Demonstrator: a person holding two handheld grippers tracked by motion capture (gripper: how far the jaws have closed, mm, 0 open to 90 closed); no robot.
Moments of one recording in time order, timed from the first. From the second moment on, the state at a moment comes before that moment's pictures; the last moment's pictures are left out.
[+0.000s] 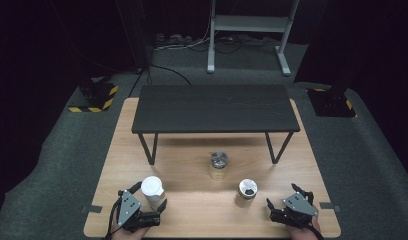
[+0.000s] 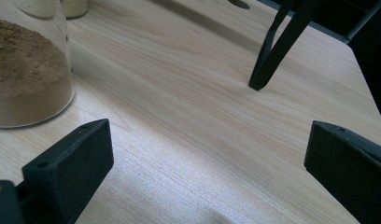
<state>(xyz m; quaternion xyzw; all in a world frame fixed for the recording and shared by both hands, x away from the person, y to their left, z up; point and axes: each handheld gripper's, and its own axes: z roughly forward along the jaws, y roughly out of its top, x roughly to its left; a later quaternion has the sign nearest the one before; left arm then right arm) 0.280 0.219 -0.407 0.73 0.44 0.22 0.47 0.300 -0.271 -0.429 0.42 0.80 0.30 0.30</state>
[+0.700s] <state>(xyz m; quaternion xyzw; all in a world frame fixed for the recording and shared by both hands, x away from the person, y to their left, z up) 0.285 0.225 -0.424 0.73 0.45 0.21 0.47 0.300 -0.272 -0.429 0.42 0.80 0.30 0.30</state>
